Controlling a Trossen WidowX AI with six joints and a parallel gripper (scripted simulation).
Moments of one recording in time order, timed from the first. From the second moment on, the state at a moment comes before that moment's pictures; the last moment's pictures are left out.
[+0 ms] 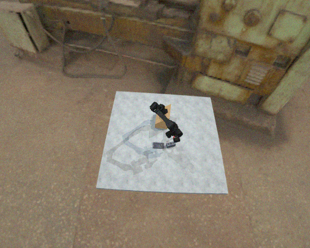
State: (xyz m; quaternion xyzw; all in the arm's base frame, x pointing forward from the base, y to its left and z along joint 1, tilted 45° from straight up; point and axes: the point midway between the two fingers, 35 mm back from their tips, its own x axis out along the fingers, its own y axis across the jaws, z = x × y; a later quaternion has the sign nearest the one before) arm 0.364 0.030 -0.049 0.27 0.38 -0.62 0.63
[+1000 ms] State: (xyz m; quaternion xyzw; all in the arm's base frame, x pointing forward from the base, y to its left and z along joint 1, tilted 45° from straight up) arm 0.335 -0.054 -0.122 0.19 0.38 -0.66 0.62
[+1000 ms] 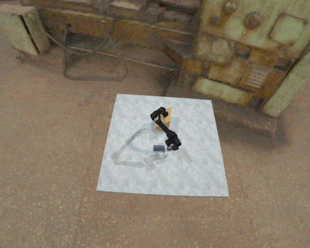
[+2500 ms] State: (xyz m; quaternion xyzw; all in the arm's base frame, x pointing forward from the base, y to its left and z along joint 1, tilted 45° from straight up) arm 0.324 -0.092 -0.160 0.19 0.38 -0.66 0.62
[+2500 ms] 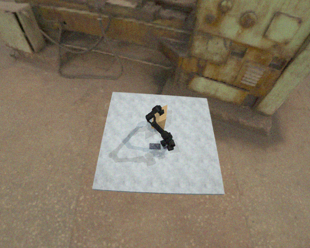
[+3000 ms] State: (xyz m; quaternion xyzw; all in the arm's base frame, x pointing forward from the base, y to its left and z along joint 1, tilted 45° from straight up) arm 0.326 -0.085 -0.151 0.18 0.38 -0.66 0.62
